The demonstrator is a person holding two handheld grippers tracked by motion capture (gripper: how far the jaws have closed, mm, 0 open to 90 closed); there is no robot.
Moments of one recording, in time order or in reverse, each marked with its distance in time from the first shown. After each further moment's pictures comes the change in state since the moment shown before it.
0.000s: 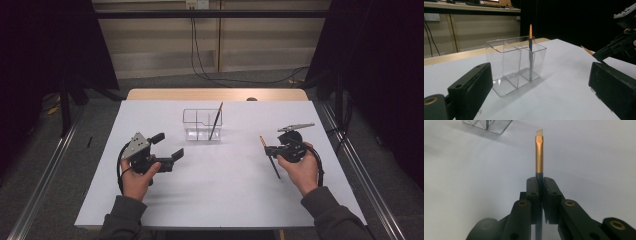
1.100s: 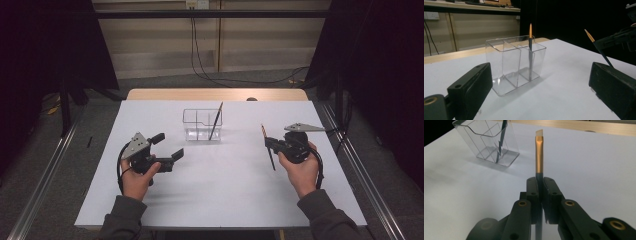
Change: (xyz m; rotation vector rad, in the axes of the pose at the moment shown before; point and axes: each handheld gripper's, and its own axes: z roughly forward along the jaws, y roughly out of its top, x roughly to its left) left arm 0.001 -0.001 0.001 0.003 -0.018 -0.009; right arm 0.005 -0.002 -0.014 -0.257 0.012 0.010
